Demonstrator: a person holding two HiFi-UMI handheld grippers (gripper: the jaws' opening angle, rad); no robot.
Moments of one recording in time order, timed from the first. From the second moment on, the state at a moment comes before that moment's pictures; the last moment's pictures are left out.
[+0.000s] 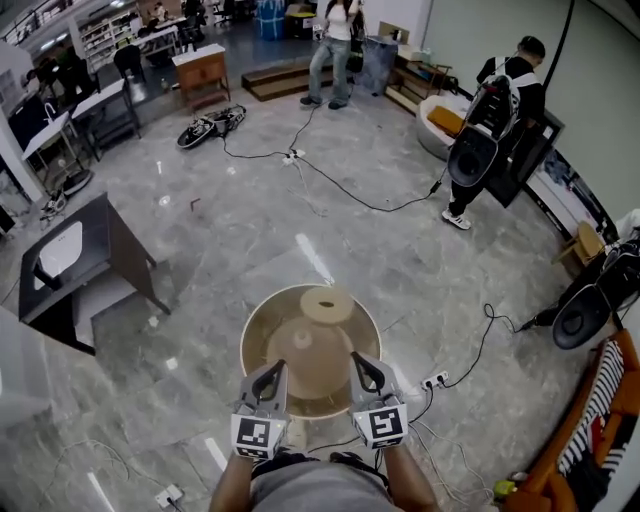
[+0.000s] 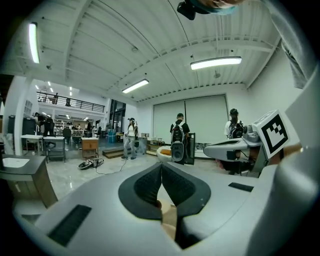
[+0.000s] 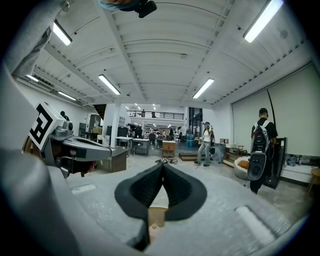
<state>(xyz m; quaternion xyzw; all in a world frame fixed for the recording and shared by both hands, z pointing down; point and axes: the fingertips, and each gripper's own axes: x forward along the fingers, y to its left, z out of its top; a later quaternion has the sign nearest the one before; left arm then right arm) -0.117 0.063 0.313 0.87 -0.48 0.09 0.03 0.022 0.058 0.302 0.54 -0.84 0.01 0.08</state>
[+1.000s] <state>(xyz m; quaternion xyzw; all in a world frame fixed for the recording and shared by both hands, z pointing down) -0.122 -0.058 0.435 0.90 -0.40 0.14 0.08 0.006 -0.032 0.406 0.58 -0.80 0.07 0.12</state>
